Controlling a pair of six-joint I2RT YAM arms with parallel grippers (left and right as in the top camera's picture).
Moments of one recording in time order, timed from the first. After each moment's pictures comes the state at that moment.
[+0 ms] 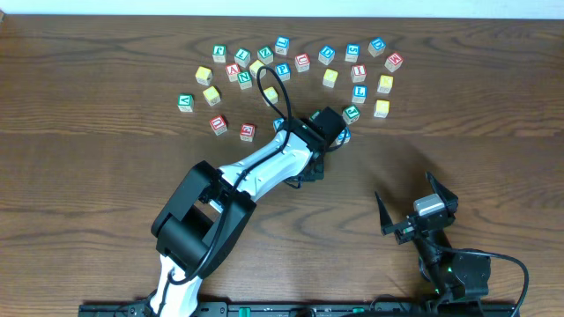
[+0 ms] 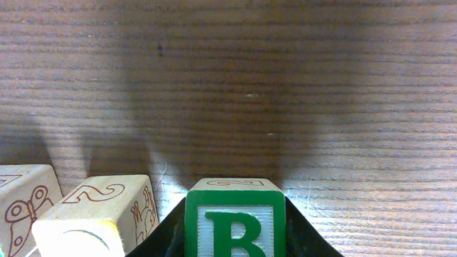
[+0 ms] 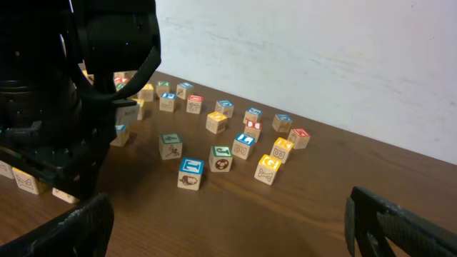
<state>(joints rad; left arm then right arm) -0.72 2.06 1.42 -0.82 -0.10 -0.71 0.09 0.02 0.01 -0.05 -0.25 -0.19</state>
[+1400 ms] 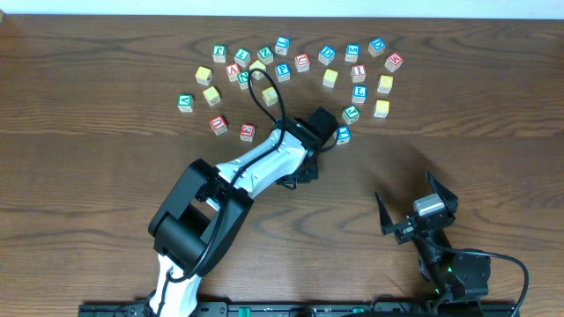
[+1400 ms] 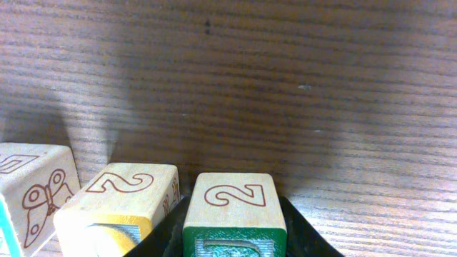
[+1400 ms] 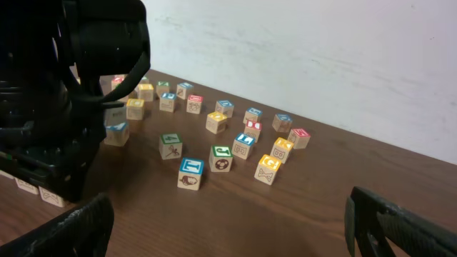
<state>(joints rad) -0.70 2.05 1.40 -0.84 -0.08 -0.77 0.09 0.02 0.01 -0.05 -0.25 -0.19</state>
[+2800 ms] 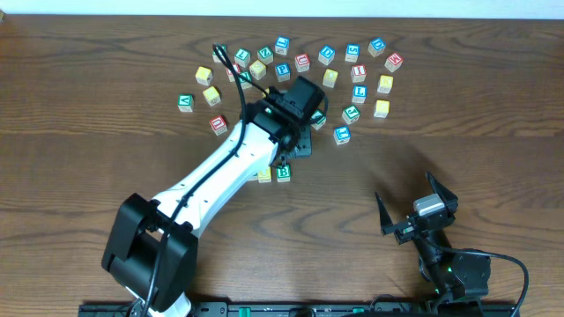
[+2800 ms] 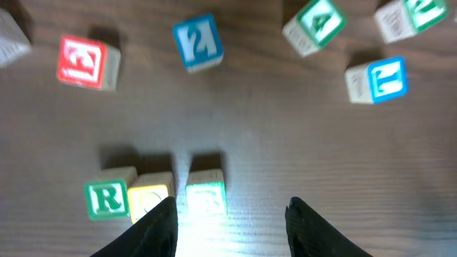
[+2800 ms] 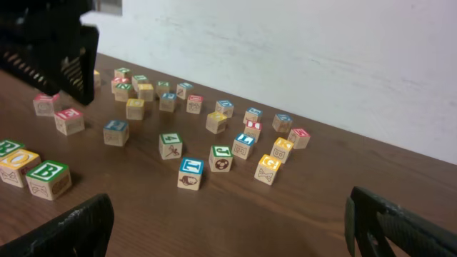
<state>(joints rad) -0.62 1.81 1.47 -0.88 -0.08 -0.63 0.09 0.02 0.01 -0.05 -0.25 -0.19</state>
